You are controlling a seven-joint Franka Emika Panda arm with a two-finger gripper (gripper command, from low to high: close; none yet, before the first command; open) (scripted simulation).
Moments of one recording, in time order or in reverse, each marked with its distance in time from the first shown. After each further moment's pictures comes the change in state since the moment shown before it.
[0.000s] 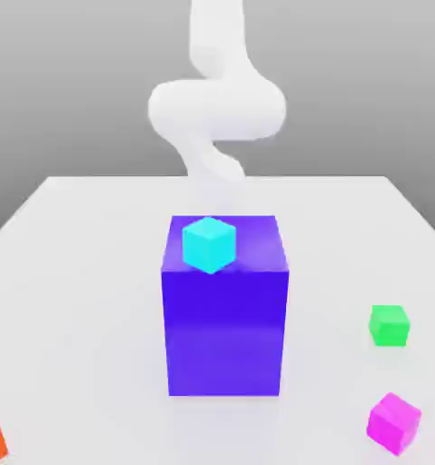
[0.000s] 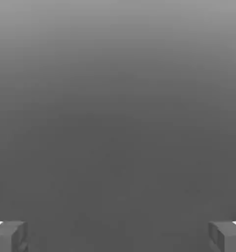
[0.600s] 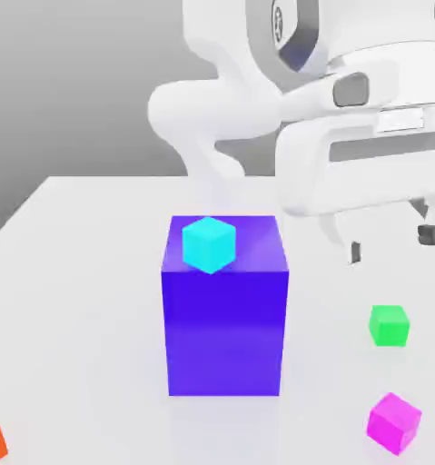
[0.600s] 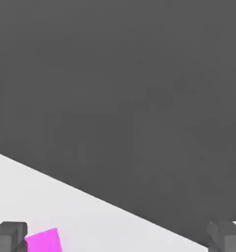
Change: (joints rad) arm 0.196 0.659 0.105 -0.045 0.021 0.229 -0.163
